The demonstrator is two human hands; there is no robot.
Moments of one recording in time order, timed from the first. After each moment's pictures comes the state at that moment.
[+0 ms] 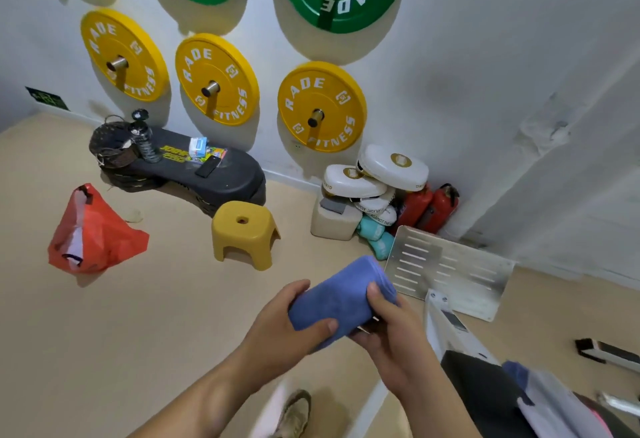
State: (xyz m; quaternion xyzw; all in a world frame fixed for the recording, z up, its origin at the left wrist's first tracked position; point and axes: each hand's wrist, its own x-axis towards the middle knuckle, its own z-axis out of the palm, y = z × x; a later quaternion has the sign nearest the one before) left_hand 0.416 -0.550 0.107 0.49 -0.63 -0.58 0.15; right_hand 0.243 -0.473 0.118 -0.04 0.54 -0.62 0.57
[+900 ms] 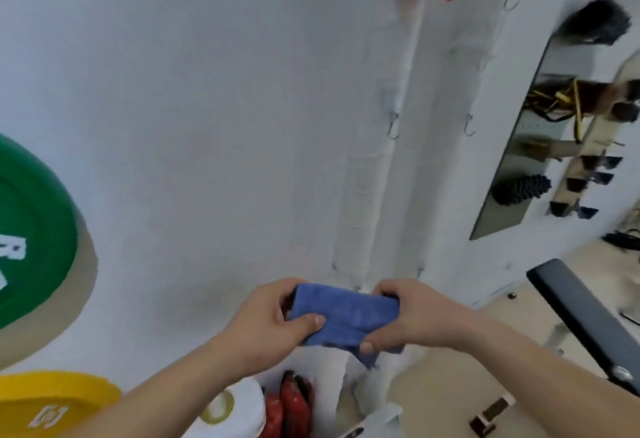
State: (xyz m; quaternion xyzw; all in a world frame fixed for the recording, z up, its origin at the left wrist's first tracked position) left_hand -0.186 -0.933 0.322 0.06 -0.85 -0.52 0.09; right_hand -0.302 -0.703 0.361 -0.28 0.90 -0.26 0.19
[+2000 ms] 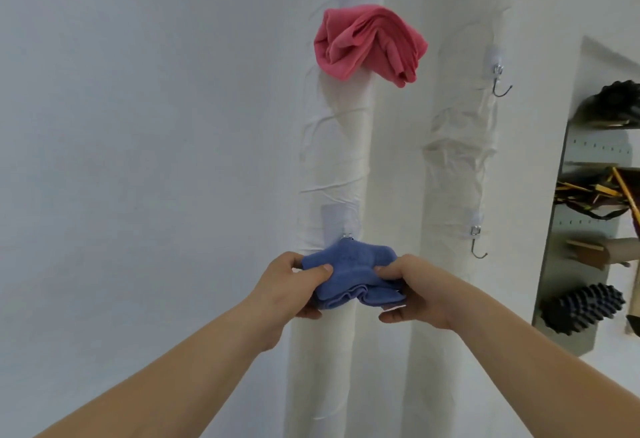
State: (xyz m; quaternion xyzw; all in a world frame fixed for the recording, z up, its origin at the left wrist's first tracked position) left_hand -0.564 -0.890 0.486 0.12 -0.73 -0.64 0.20; right_hand -0.692 -0.706 0.502 -0.20 0.75 -0.58 0.23
